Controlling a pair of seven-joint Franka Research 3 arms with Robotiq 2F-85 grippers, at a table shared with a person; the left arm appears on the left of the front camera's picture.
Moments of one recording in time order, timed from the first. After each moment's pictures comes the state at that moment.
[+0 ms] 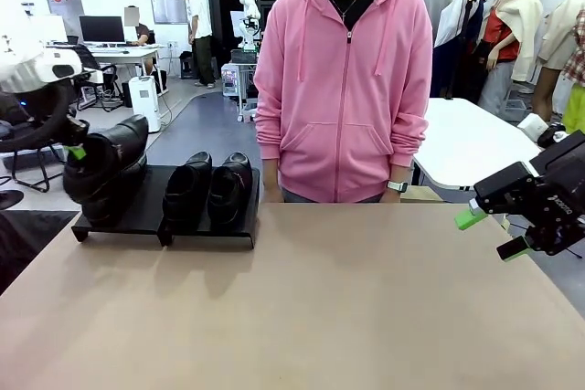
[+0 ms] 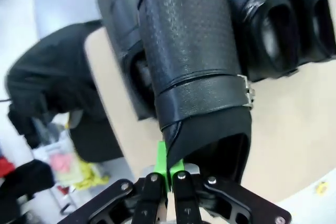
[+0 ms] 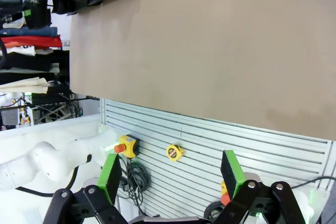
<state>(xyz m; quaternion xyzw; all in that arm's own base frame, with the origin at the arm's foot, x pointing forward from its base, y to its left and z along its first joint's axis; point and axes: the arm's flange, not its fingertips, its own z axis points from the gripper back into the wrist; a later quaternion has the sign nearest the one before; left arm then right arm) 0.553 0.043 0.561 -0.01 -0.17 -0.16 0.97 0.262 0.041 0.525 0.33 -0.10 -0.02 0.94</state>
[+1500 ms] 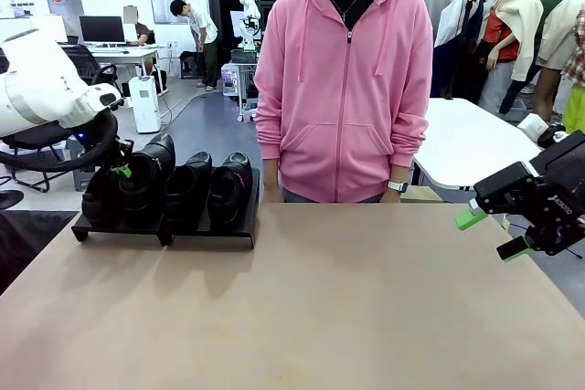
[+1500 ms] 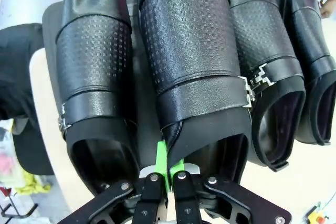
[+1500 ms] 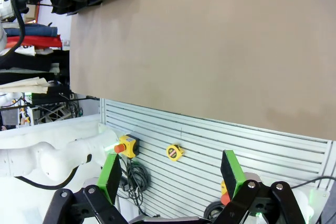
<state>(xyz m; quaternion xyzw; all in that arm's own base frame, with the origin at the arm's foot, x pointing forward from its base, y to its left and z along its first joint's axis) 0.631 0.019 0.479 -0.10 -0.17 -0.05 0.98 0.262 0.041 0.525 0.33 -0.10 -0.02 0.94</state>
